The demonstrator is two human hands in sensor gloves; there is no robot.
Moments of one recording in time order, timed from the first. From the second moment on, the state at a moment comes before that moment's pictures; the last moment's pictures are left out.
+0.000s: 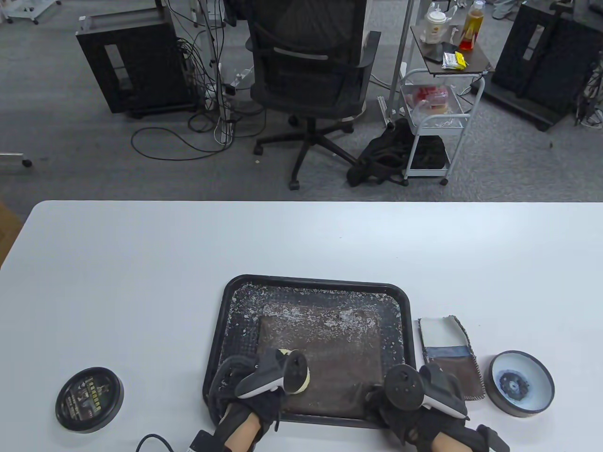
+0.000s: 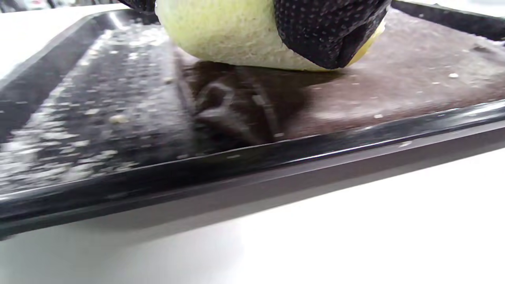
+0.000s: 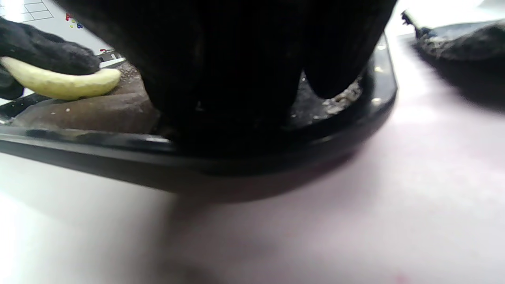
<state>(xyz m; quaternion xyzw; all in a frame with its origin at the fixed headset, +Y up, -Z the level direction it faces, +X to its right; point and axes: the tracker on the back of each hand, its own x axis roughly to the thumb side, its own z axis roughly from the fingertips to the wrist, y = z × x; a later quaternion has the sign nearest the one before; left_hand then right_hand) -0.105 -0.742 -0.282 -0.21 -0.15 -0.06 0.97 0.176 -0.753 -0.256 0.17 0.15 0.97 0.10</state>
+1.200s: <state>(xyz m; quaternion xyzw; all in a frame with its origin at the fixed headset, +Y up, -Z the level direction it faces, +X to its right) 0.025 -0.745 -0.258 -0.12 -0.28 -0.12 0.94 0.187 -0.758 -0.266 0.15 0.15 0.96 0.17</state>
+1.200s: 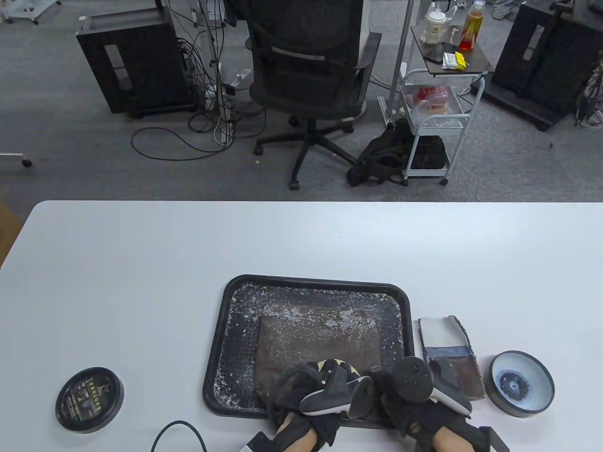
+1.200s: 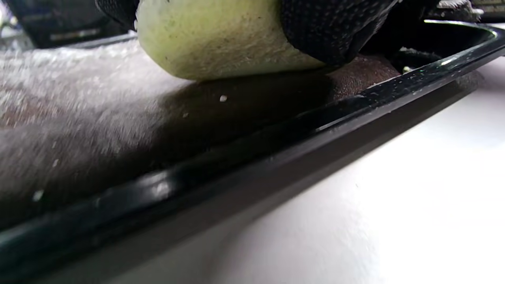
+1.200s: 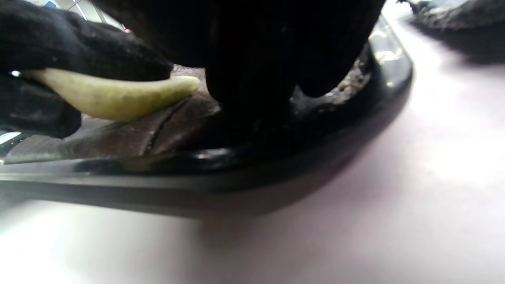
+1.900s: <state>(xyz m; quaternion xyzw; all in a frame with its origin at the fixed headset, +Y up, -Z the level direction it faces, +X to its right) 0.033 -0.748 -0.223 -0.08 -0.37 -0.14 0.92 0.179 -0.755 -0.264 0.14 0.14 0.97 0.13</state>
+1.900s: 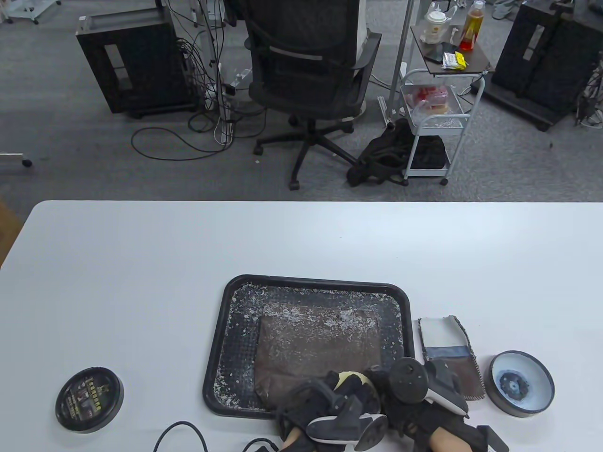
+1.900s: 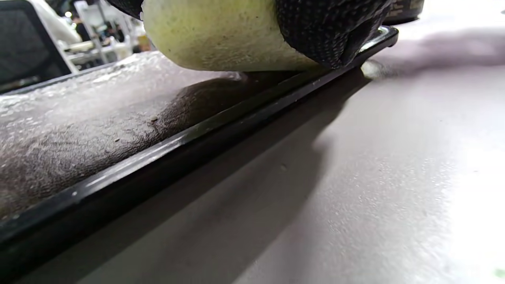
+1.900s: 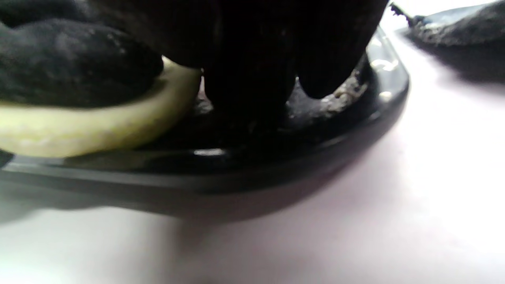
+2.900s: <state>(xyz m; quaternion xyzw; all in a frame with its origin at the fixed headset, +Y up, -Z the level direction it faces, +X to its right) -0.155 -0.741 -0.240 -0.19 -0.17 -0.03 0.97 0.176 -0.755 -0.264 0.14 0.14 0.97 0.11</state>
